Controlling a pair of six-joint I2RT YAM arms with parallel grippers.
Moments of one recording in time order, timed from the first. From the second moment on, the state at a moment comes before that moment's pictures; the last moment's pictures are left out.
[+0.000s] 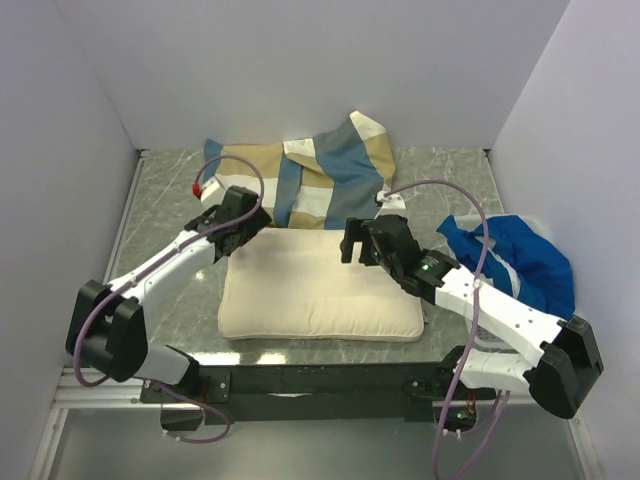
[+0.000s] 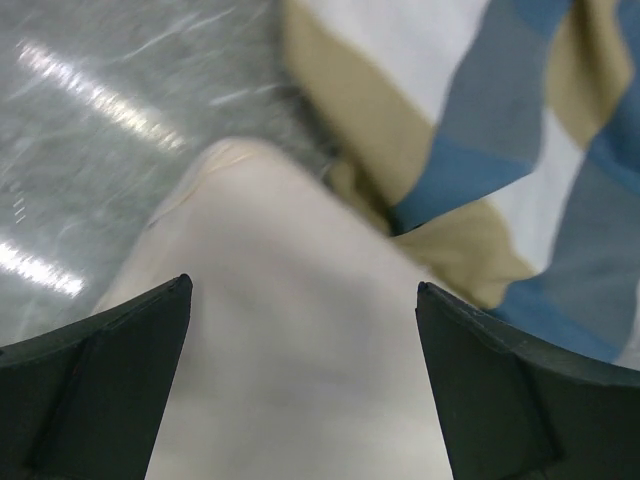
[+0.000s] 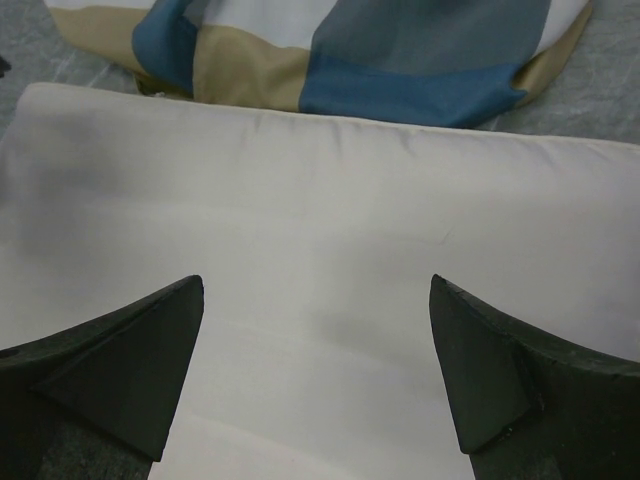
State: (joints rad) left arm -0.47 1.42 1.04 -0.44 -0.44 -1.03; right arm 0.74 1.16 0.86 -0.28 0.33 0.53
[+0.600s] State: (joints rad) left arm -0.66 1.13 0.73 -0.44 -0.50 -1.00; right arm 0.42 1.08 0.62 -0.31 0.29 0.58
